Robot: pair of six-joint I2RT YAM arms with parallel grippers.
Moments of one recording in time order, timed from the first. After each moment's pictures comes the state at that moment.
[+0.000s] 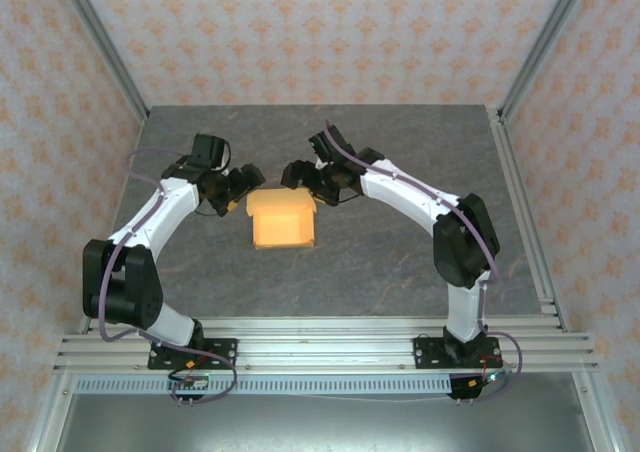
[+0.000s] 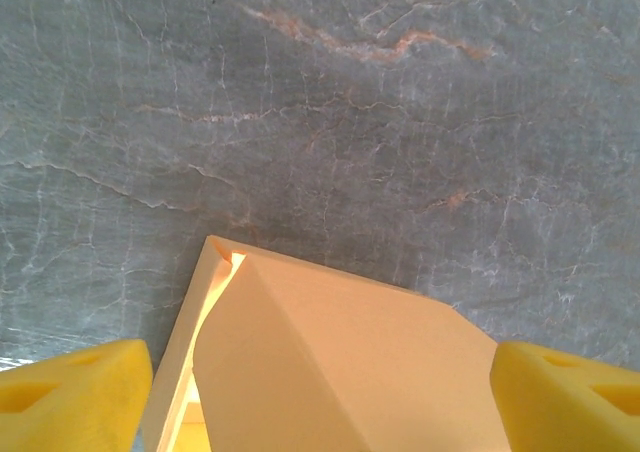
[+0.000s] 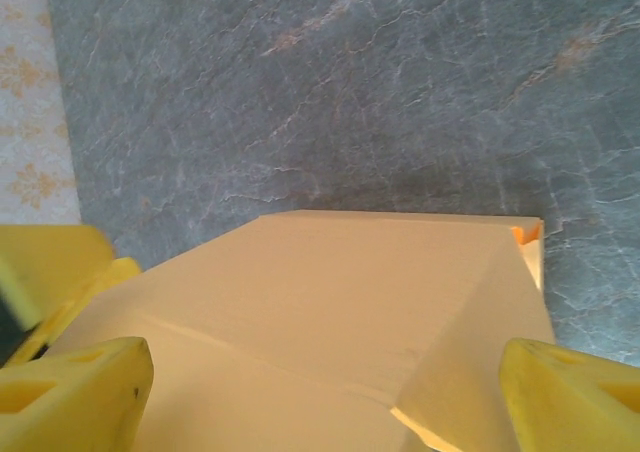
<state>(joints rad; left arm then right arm) -0.10 1.52 1.14 -0.67 0.27 -0.78 0.69 1.92 1.62 -0.61 -0.29 0.90</state>
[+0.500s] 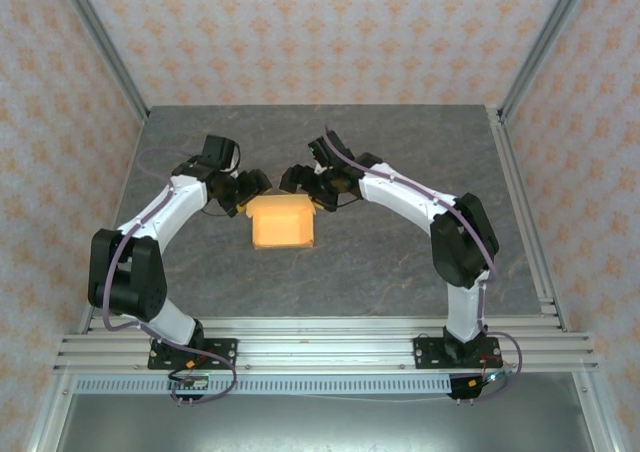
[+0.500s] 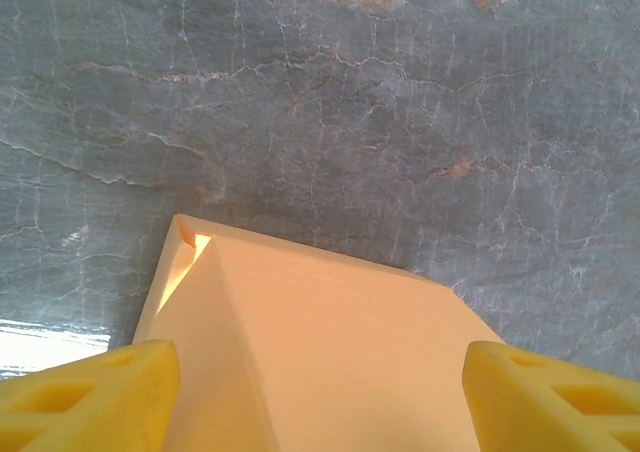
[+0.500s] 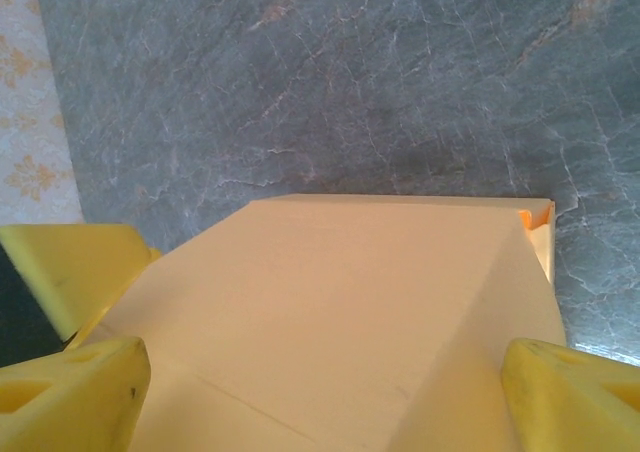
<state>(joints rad) -0.14 1.56 1.15 -0.67 0.29 -0.78 0.70 1.92 1.57 -0.57 -0.32 0.94</state>
